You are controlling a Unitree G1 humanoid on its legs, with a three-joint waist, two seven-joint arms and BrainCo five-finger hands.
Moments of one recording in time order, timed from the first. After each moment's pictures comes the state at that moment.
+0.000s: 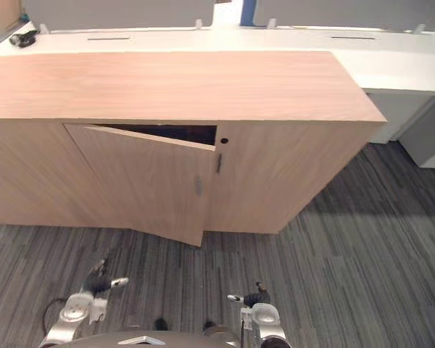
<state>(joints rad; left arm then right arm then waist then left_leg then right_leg) 0.13 0.15 -0.01 0.76 -0.01 -0.05 0.06 -0.01 -0.09 -0.21 0.96 -0.12 0.00 -0.16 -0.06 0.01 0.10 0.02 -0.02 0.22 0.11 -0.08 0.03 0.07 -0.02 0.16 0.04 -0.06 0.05</state>
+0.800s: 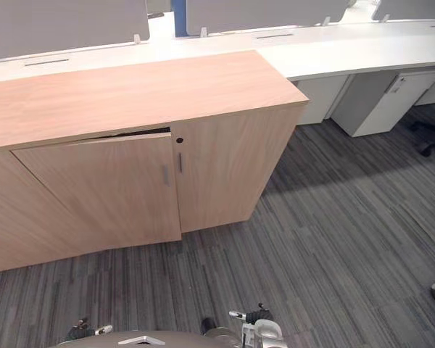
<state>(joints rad) 0.19 0.09 0.20 1.02 0.00 -0.03 0.09 0.01 -0.09 -0.25 1.07 -0.09 0.01 -0.15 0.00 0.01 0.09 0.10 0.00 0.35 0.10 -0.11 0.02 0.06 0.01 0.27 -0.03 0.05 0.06</state>
